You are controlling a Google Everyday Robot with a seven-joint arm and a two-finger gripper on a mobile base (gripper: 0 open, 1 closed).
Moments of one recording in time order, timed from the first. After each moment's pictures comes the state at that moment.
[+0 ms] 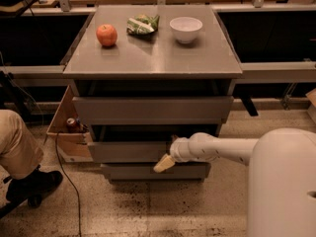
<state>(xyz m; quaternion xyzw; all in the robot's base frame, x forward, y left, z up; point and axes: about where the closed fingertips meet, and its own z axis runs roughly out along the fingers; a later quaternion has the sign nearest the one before) 0.686 -0.048 0.440 -0.46 0.80 0.11 0.36</state>
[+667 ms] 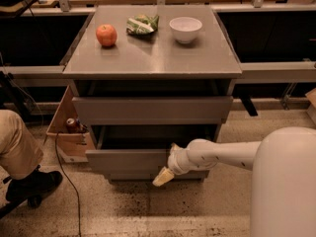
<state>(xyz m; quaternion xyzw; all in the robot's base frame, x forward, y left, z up) 0.614 -0.027 0.424 -0.52 0.79 0.15 0.30</state>
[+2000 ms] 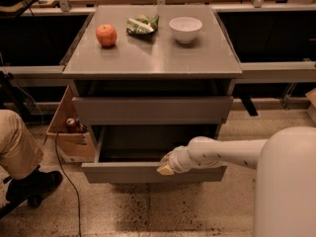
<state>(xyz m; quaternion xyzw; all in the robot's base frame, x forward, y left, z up) 0.613 -0.030 0.441 -0.52 0.79 0.15 0.30</state>
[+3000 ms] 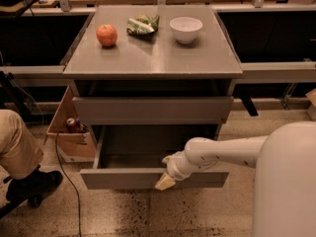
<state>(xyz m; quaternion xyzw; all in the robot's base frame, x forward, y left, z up) 0.561 -0.027 0.444 -0.59 0.76 0.15 0.24</state>
